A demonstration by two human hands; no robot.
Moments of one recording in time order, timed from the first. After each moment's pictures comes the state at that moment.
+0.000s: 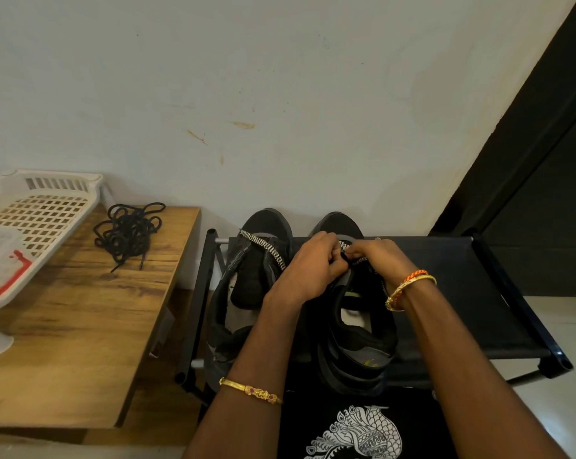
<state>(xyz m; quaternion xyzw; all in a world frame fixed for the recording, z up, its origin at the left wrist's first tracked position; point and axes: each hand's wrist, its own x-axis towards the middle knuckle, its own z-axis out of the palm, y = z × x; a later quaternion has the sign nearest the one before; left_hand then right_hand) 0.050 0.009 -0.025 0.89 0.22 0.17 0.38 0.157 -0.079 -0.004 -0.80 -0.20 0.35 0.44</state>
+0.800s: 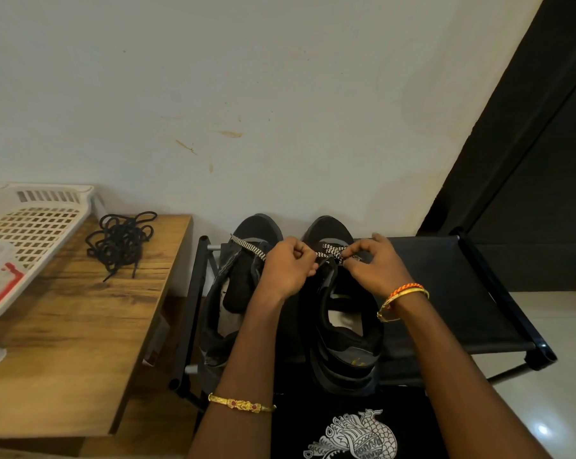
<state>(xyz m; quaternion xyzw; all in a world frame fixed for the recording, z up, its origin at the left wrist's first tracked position) 0.040 0.008 -0.020 0.67 0.36 0.23 0.60 0.150 -0.099 -0.003 -0.85 -0.29 0.20 0.39</state>
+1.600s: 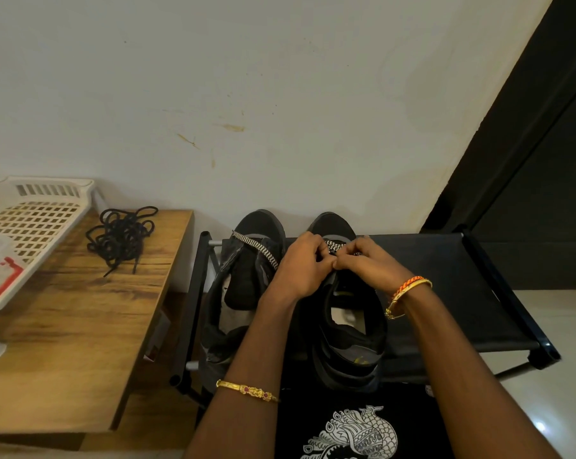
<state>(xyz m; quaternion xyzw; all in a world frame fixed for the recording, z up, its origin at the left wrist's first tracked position) 0.048 0.005 -0.022 0.86 0.27 0.18 0.40 0.145 -0.094 0.003 -0.80 -0.32 0.34 0.37</state>
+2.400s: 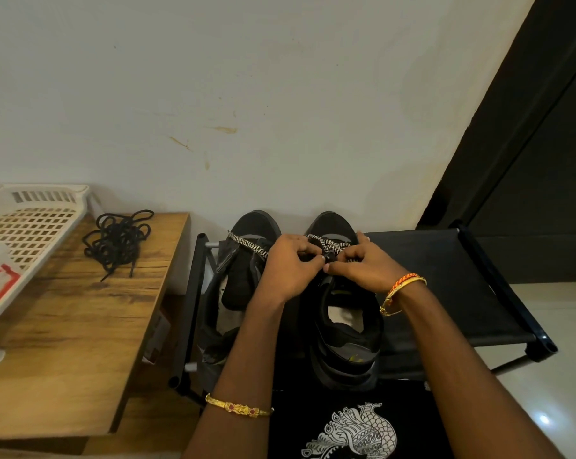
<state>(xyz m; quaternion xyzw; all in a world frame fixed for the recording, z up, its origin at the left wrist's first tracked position) 0.037 0.006 -0.022 0.80 0.31 0.23 0.46 0.147 -0.100 0.007 -0.82 -0.35 0.32 0.31</state>
